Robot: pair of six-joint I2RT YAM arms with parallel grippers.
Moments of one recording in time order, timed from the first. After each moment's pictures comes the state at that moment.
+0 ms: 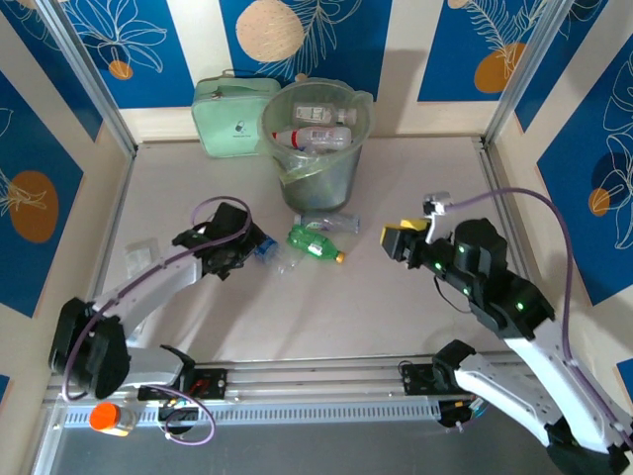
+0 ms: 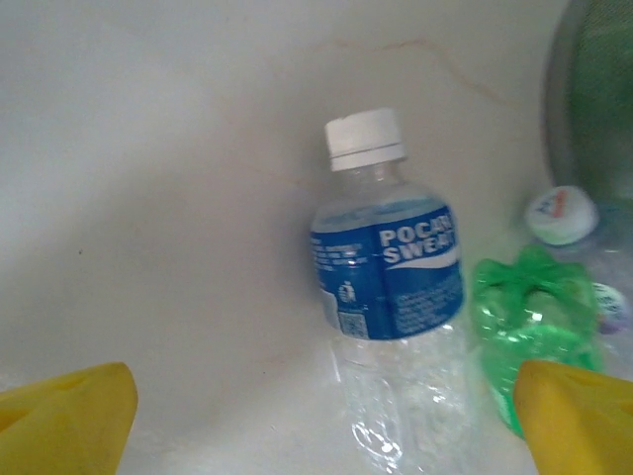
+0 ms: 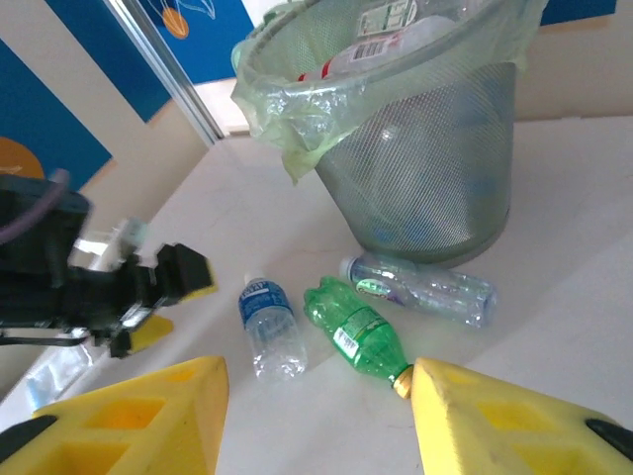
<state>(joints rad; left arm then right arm) -0.50 1.34 0.91 -0.62 -0.13 -1.18 0.60 0.64 1.00 -0.67 0.00 0.40</state>
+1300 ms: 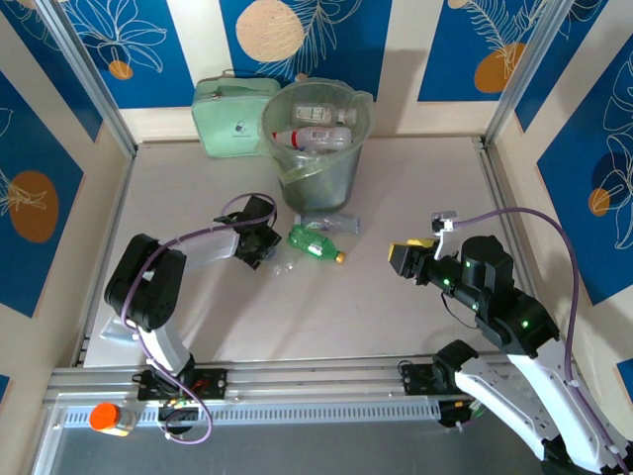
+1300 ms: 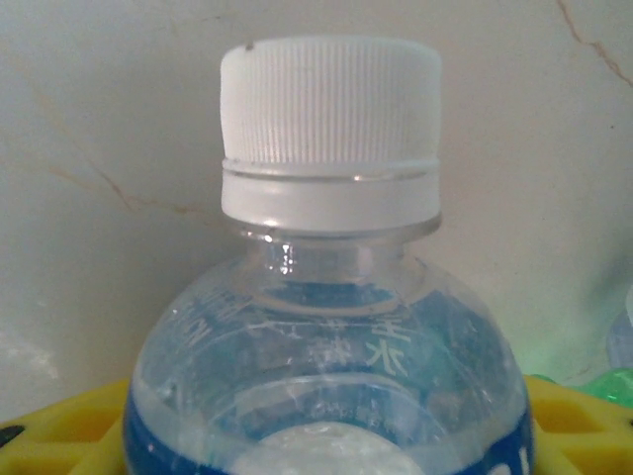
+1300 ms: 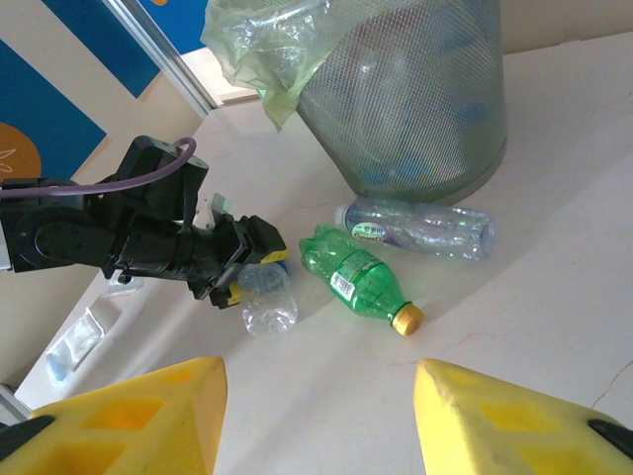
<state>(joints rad) -0.50 1.74 1.02 -0.41 -0.05 -1.31 0.53 0.56 0.90 -0.73 -0.09 0.45</state>
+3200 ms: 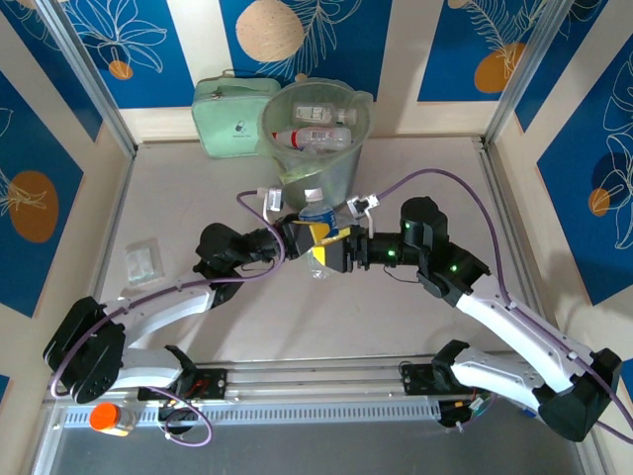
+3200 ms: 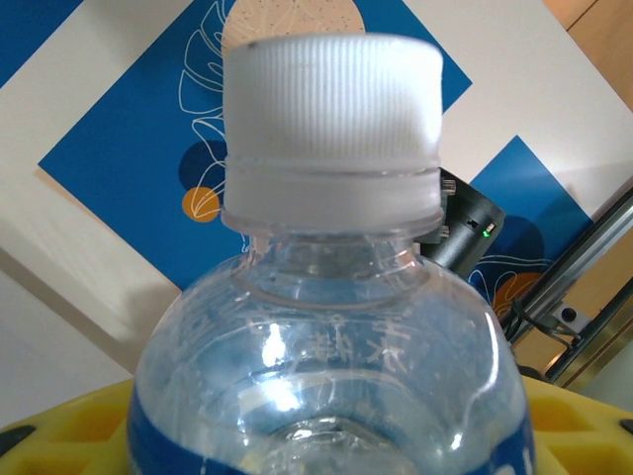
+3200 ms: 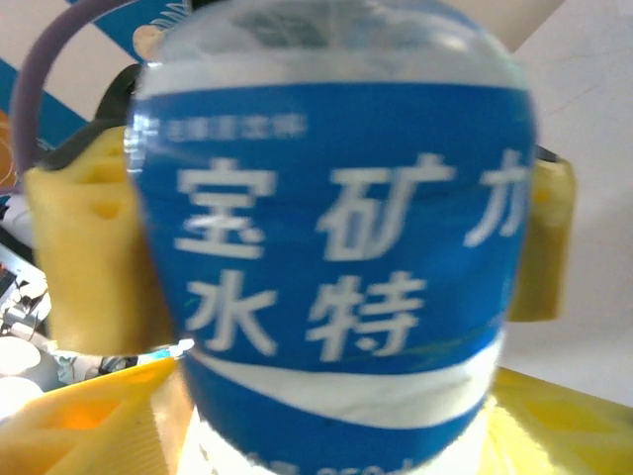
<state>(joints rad) -0.74 1.27 0.69 0.99 0.65 -1.06 0.69 0.97 0.92 -0.18 -0.68 0.59</state>
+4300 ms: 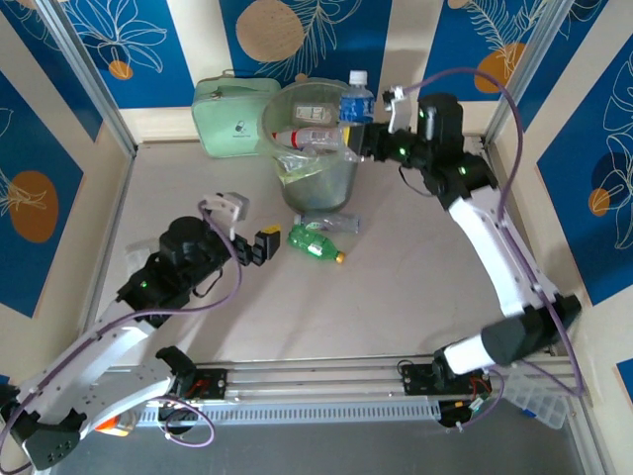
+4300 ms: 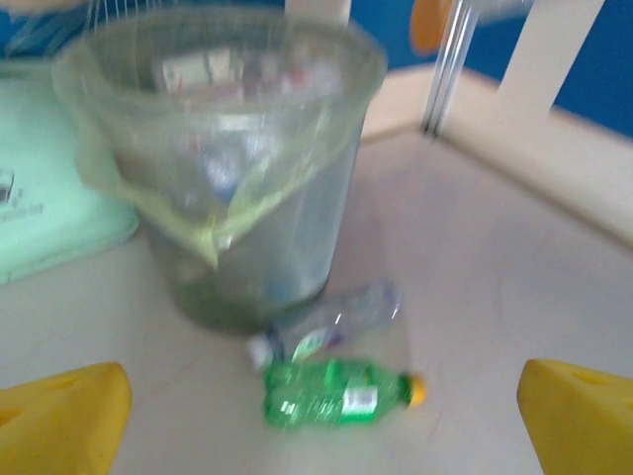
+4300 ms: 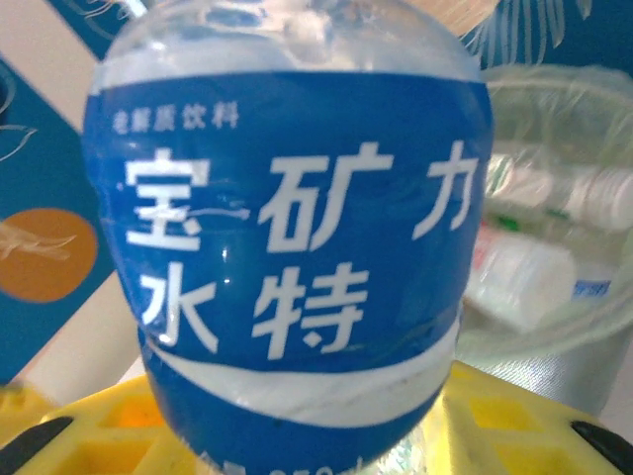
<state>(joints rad) -0.69 0.84 0.87 -0.31 -0.08 -0.10 0.35 1.48 1.69 -0.53 -0.39 0.31</state>
